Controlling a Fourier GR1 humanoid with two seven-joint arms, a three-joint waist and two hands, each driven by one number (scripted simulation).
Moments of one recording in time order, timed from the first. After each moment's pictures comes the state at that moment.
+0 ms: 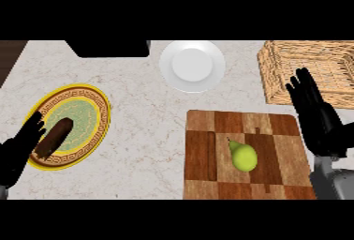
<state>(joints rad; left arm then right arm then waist) 0.03 0.62 -0.10 -1.35 0.40 0.12 0.08 -0.16 -0.33 0.07 -1.62 -0.29 -0.20 0.09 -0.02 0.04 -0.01</state>
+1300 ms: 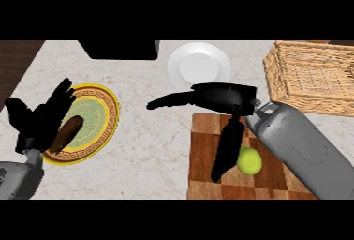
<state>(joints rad) -0.20 0.50 -0.14 -1.38 0.35 0.16 0.15 -0.80 -0.33 0.48 -1.44 -0.28 0.68 0.25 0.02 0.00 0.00</state>
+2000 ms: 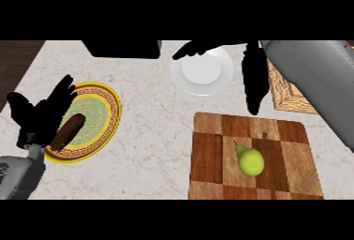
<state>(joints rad) -0.24 0.48 -0.12 -1.35 0.33 0.14 0.16 -1.24 -0.45 0.49 -1.04 -0.14 1.04 0.32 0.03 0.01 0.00</state>
